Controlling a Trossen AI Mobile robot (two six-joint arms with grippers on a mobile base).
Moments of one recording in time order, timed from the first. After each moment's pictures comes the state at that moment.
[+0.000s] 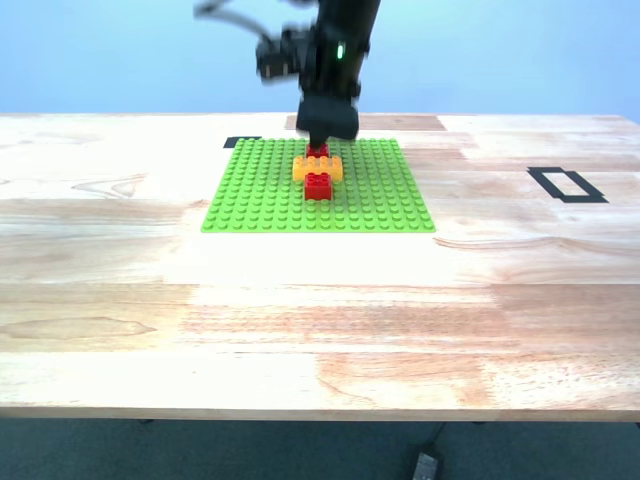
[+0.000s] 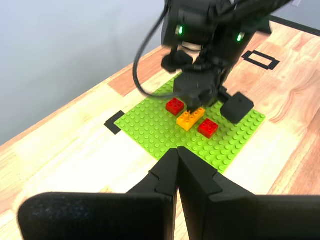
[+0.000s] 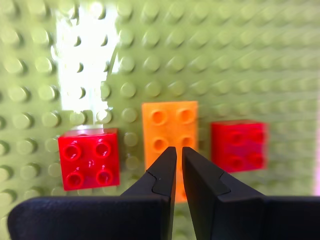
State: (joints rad) arm 0 0.00 0.83 0.95 -0.82 0.58 0.52; arm 1 0.75 2.15 1.76 -0.80 -0.03 -0.81
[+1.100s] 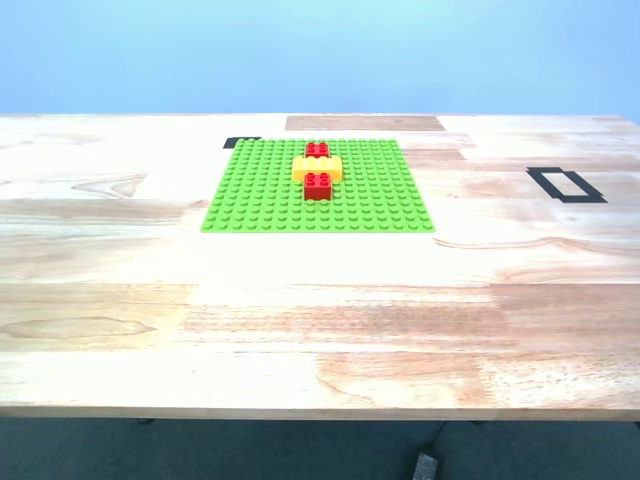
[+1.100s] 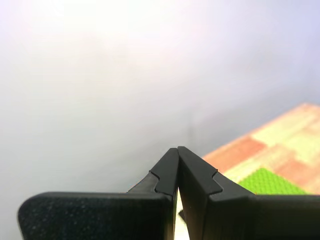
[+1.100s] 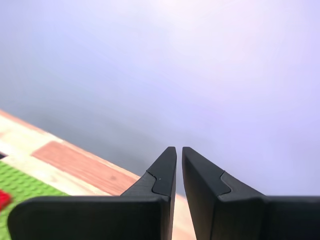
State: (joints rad) arm 0 0.00 0.70 0.72 -0.11 0.42 0.24; arm 1 0.24 0.76 0.75 -0.10 0.01 -0.31
